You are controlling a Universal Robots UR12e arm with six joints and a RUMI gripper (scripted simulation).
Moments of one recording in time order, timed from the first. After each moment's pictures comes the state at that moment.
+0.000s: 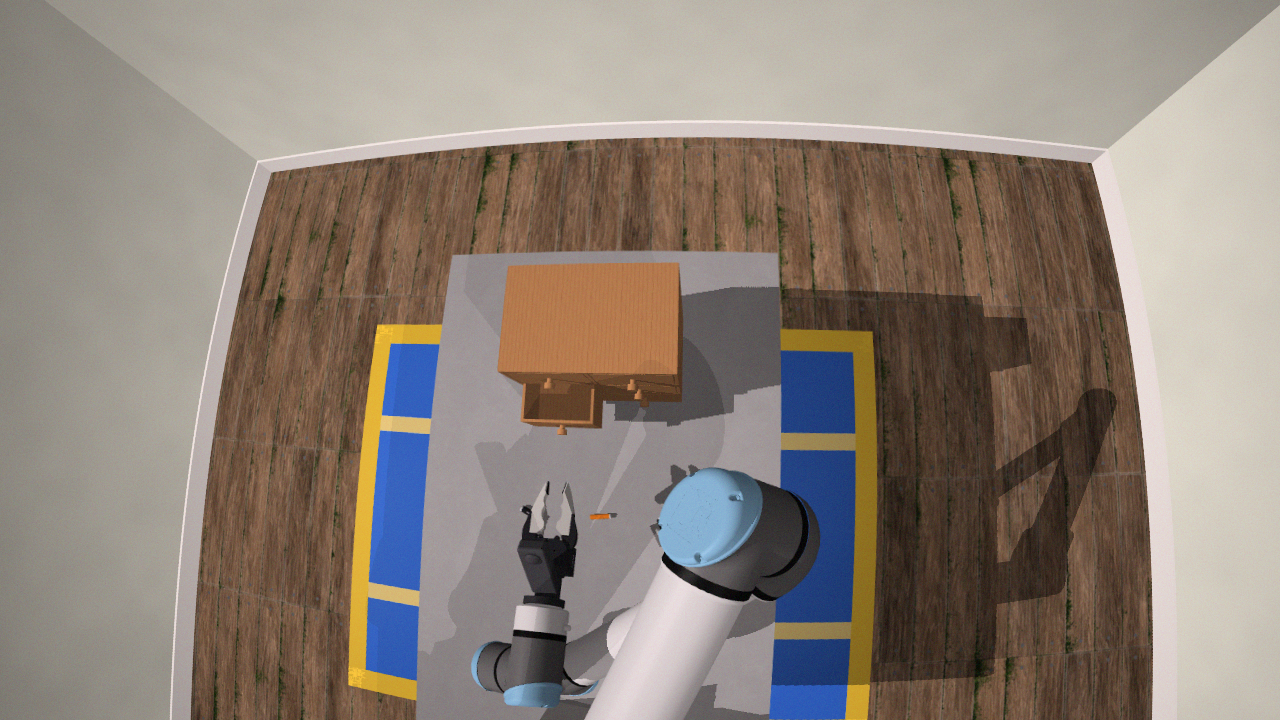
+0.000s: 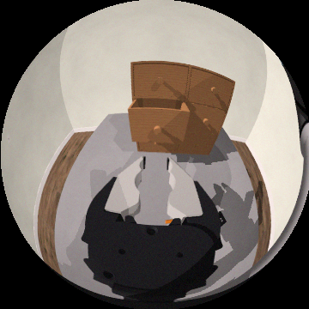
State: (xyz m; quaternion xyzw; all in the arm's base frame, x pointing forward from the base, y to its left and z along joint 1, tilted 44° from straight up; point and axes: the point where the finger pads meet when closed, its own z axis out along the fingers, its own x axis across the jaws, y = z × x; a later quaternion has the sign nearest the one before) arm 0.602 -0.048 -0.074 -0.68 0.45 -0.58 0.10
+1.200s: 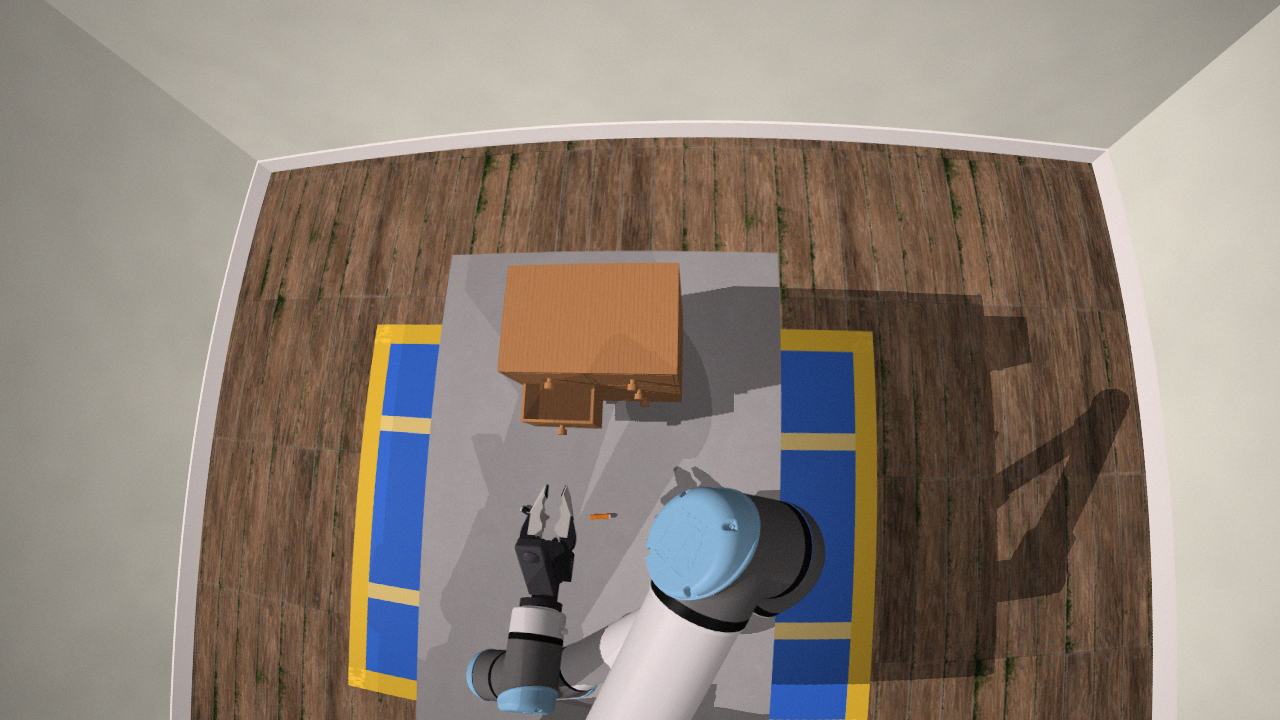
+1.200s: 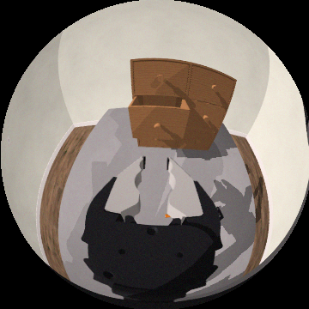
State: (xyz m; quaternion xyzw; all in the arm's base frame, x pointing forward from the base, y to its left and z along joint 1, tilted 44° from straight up) arm 0.598 -0.043 -0.070 -0.68 0.47 -0.56 0.08
